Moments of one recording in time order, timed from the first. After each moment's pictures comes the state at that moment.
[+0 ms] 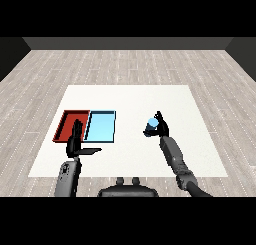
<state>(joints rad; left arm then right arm) 0.04 0.05 0.06 -1.60 0.01 -0.01 -0.38 -0.59 -0.06 -0.20 -0.55 -0.18 0.12 -0.50</state>
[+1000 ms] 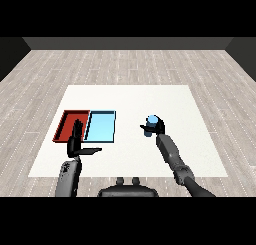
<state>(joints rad) 0.04 0.04 0.06 -1.59 0.01 -0.01 -0.39 -0.68 -0.04 -0.20 -0.43 -0.15 -0.09 -0.50</state>
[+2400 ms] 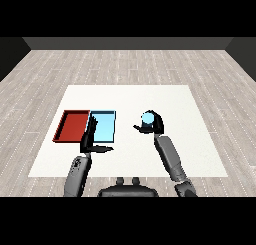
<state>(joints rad) -0.04 0.01 -0.09 -1.54 -0.01 0.03 -0.33 -0.45 -0.01 0.07 -1.11 -0.08 -0.18 -0.31</state>
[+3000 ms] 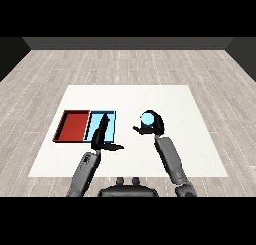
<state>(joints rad) -0.14 0.00 -0.25 -1.48 0.08 0.13 -0.30 -0.41 -0.01 0.10 -1.24 -0.05 -0.16 -0.25</state>
